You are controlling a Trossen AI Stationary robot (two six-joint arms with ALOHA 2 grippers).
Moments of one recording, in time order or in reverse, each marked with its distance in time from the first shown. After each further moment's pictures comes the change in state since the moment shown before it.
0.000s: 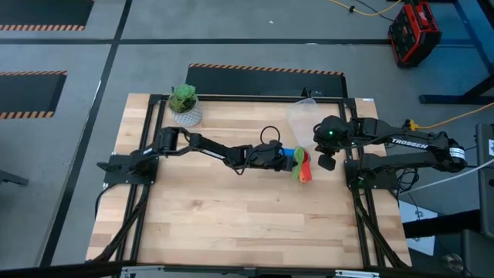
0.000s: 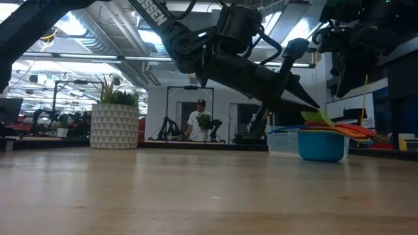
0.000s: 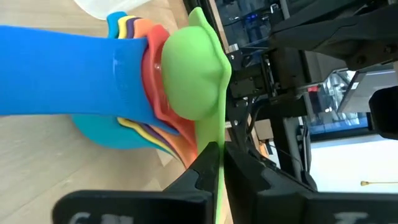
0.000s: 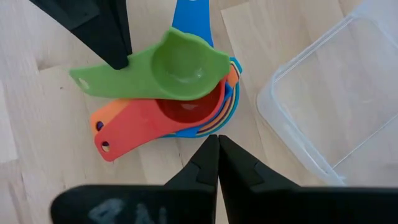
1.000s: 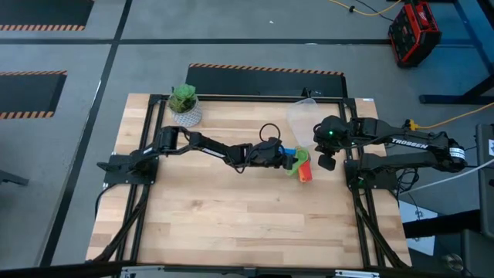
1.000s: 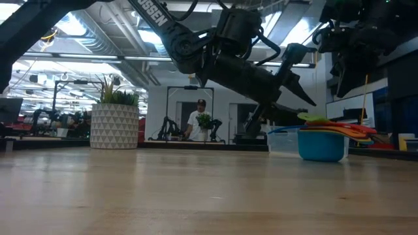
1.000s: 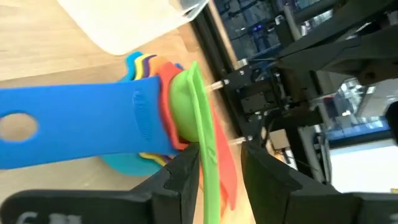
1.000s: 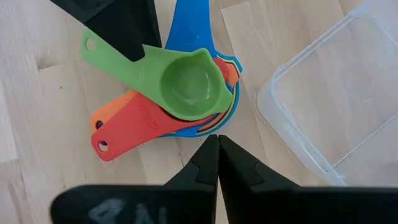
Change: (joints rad) left arm 0.013 -0.002 0.000 -0.015 -0.056 0.088; right arm 0.000 0.000 0.000 -0.002 0.000 0.001
